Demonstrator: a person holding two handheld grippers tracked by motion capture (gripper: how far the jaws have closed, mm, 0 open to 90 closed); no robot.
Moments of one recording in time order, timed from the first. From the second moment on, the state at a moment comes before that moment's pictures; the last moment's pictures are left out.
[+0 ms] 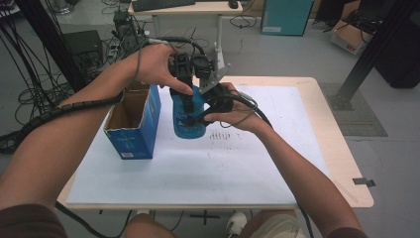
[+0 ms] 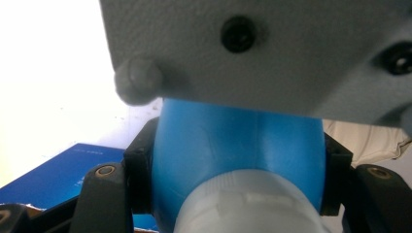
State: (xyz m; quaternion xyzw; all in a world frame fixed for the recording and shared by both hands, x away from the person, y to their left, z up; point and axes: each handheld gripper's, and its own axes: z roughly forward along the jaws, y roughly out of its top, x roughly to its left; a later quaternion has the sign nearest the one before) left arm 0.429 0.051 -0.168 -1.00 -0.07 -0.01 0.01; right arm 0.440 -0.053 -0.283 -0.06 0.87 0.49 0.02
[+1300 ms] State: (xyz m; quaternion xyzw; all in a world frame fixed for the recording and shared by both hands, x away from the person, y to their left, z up) left arm 0.448 0.122 -0.087 -0.95 -0.31 0.00 0.01; right arm 0.415 -0.185 -0.250 0.10 0.95 0.29 0.10
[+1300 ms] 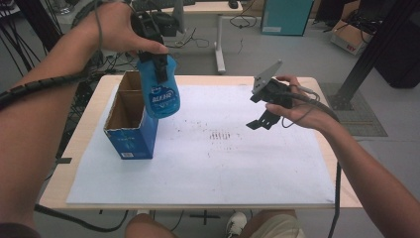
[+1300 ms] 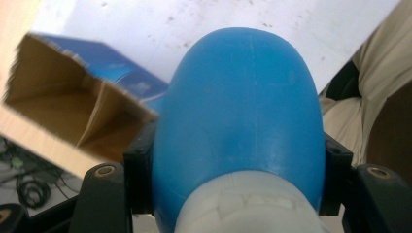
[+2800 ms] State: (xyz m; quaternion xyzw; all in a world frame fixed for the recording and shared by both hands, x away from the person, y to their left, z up) left arm 0.458 0.236 -0.021 -0.72 -0.70 -0.04 -0.04; right arm 0.399 -0.241 -0.240 0.11 0.96 0.25 0.11
